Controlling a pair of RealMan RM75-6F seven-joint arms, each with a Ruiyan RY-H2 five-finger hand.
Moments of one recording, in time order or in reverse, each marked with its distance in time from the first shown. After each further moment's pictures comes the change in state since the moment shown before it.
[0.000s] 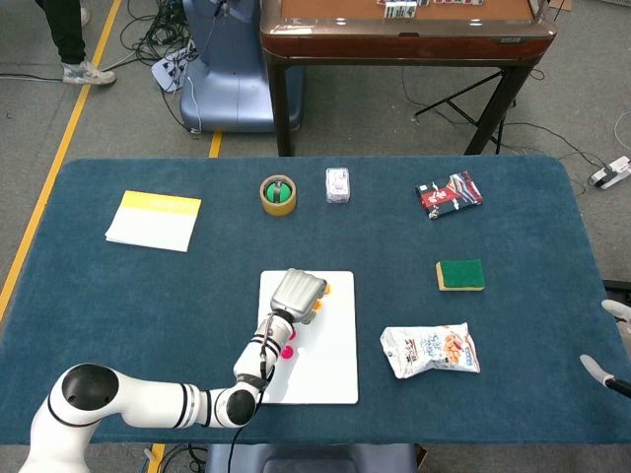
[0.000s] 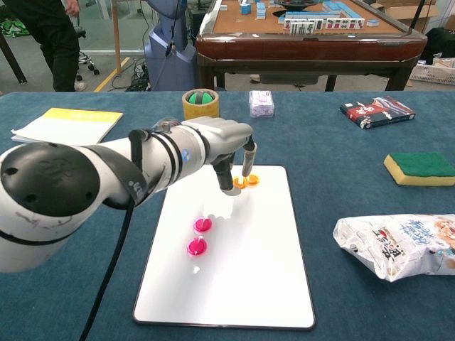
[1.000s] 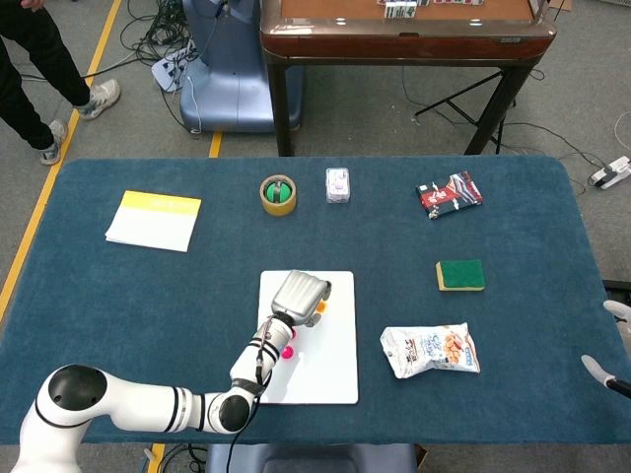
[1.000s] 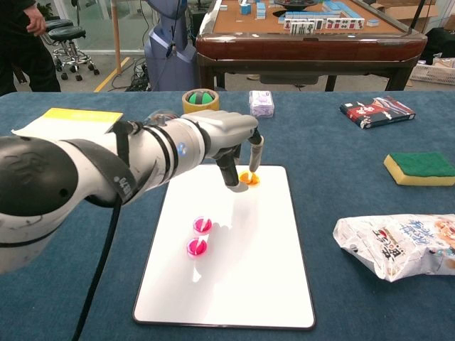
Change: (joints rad) left arm 0.037 0.034 -0.017 -0.082 0.062 0.012 -0.016; right arm -0.002 -0.001 -0.002 -0.001 0.005 0.007 -0.001
